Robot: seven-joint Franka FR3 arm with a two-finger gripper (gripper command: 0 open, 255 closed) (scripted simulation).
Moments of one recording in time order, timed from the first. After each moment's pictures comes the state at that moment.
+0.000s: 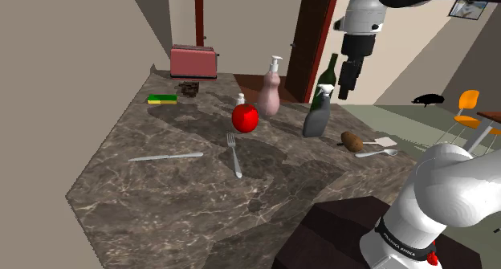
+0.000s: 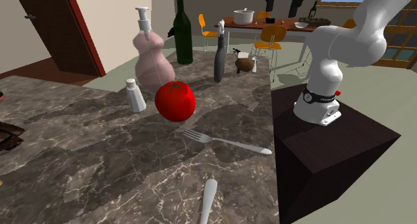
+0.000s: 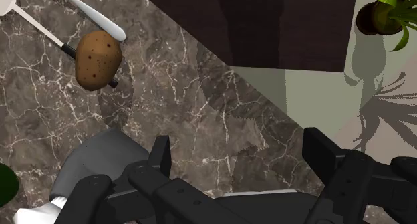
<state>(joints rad) -0.01 -0.76 -0.04 -2.30 -0.10 1.44 -0.14</state>
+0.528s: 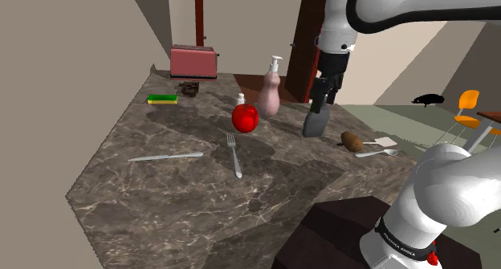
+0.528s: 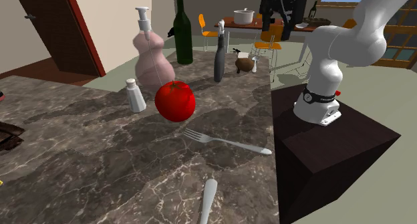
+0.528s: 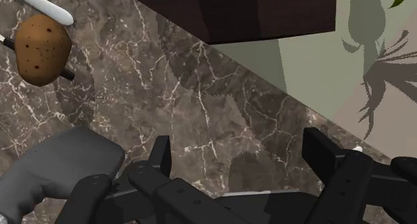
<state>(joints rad) -0.02 -0.68 0.04 -2.38 -0.03 1.62 0.06</state>
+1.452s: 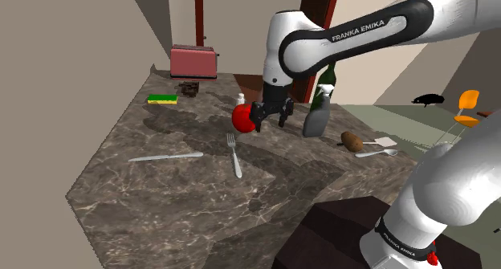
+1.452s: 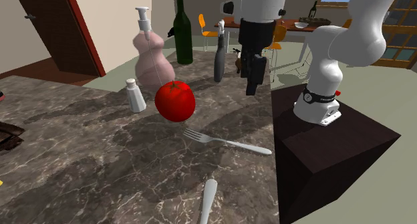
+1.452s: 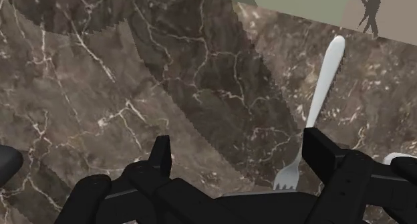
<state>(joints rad) -0.05 -0.28 0.22 -2.33 0.04 2.04 0.52</state>
